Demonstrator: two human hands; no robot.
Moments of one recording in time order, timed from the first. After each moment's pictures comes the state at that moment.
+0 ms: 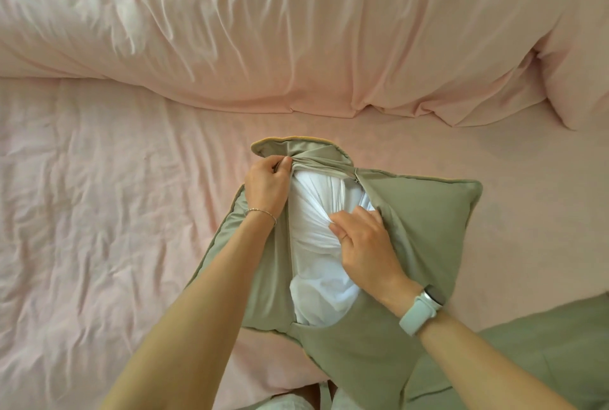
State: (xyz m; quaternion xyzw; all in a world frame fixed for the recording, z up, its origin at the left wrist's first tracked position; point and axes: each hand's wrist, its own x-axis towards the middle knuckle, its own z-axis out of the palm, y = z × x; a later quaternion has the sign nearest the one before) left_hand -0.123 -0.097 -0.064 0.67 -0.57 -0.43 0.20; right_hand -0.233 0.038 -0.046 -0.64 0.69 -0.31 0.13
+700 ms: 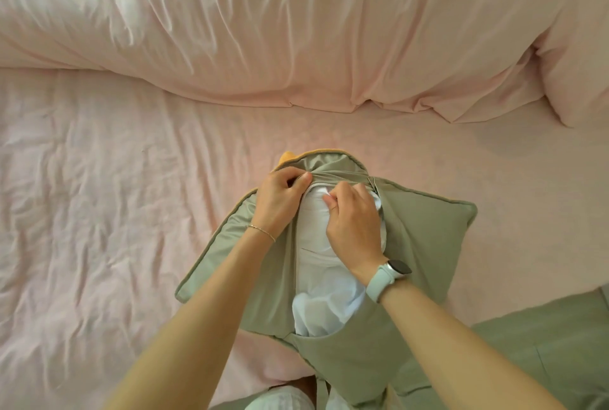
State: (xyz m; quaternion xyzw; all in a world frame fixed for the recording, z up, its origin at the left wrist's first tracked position) left_hand -0.120 -0.064 -0.052 0.58 -0.60 -0.52 0.19; right_hand -0.223 0.016 -0.062 -0.56 0.76 -0.31 0.11
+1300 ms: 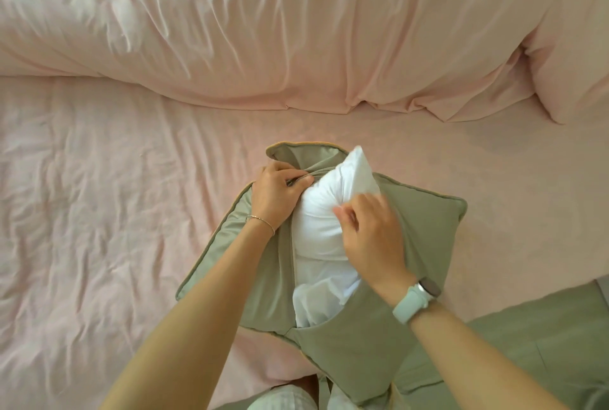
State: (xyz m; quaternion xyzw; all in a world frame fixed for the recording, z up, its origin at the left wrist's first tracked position) left_hand -0.121 -0.074 -0.068 0.59 -0.66 -0.45 0.13; right_hand -0.236 0.042 -0.037 -0.57 0.76 -0.30 0.09
